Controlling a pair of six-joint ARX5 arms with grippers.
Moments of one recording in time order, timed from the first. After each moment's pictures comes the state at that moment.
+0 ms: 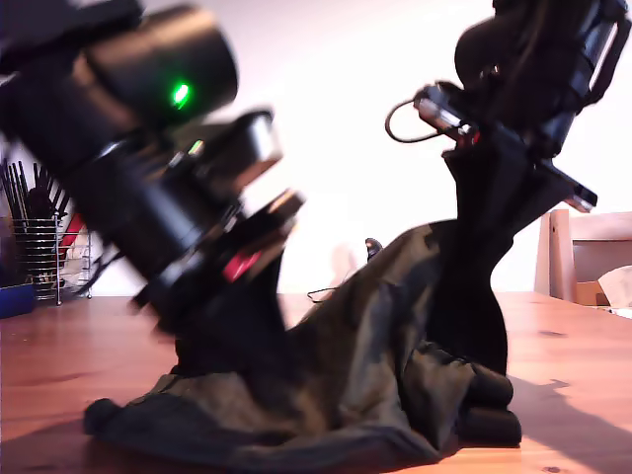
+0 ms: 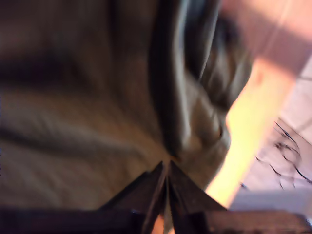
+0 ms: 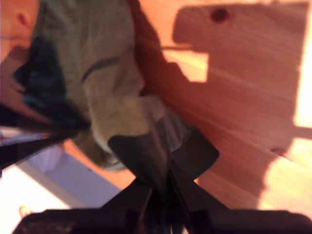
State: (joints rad) left arm -0.82 1.55 0.75 -0.13 0.27 -0.13; right arm 0.38 1.67 1.28 -1.03 -0.41 0.00
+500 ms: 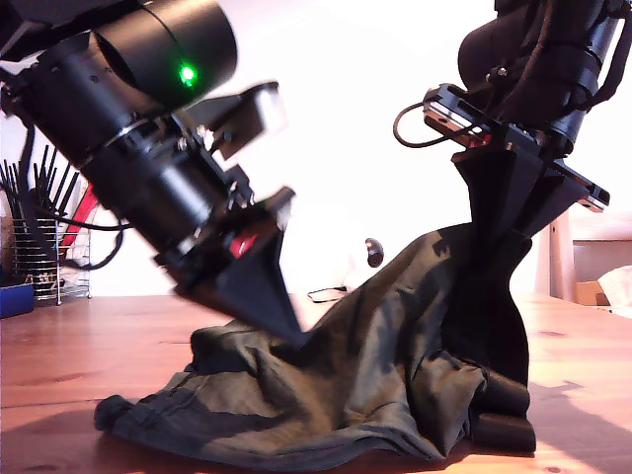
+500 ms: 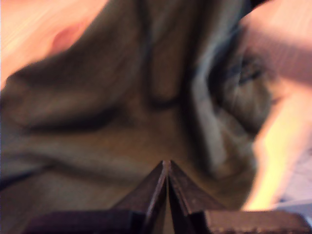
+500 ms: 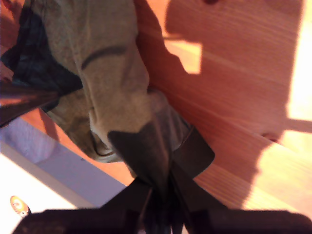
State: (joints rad) left arm -0.78 1.55 0.77 -0.08 0.28 0.03; right arm 0.37 1.68 1.28 -1.06 -0.38 -0.01
